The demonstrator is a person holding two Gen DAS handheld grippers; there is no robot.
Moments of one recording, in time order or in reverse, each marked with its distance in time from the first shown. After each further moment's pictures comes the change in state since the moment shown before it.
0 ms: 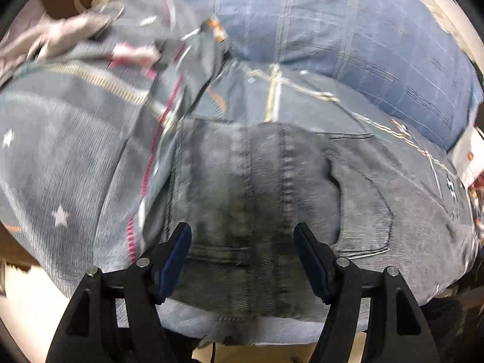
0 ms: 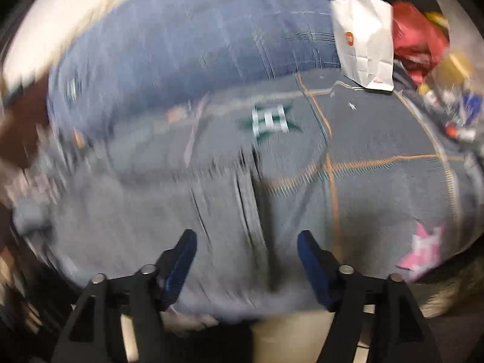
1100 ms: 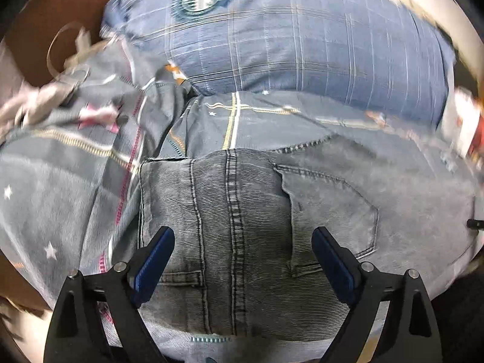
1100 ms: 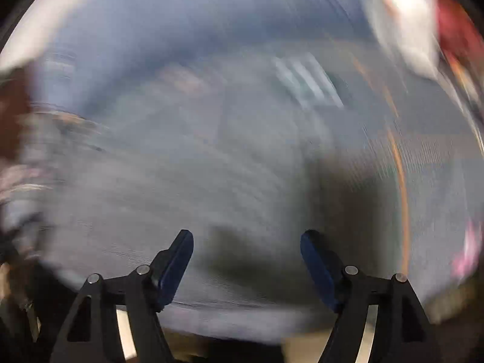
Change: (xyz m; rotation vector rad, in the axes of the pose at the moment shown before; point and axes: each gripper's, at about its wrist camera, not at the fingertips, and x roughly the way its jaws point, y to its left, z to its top) left arm 0.009 -0.058 -0.016 0.214 -0.139 0.076; right arm 0.134 0.040 -0.017 -0.032 0.202 -0.217
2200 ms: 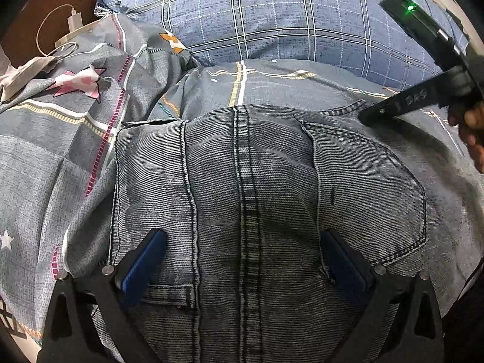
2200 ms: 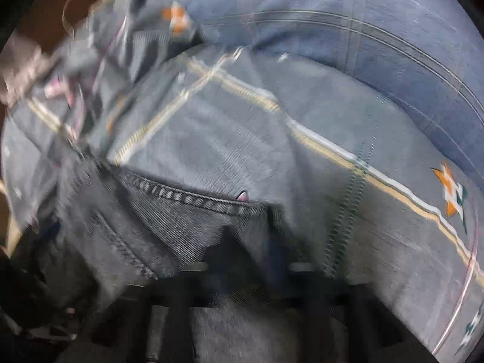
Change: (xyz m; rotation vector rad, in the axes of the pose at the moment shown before) left arm 0.062 0.006 -0.018 -0.034 0.047 -0.015; right arm 0.082 0.417 0.091 -0.796 0.083 0.174
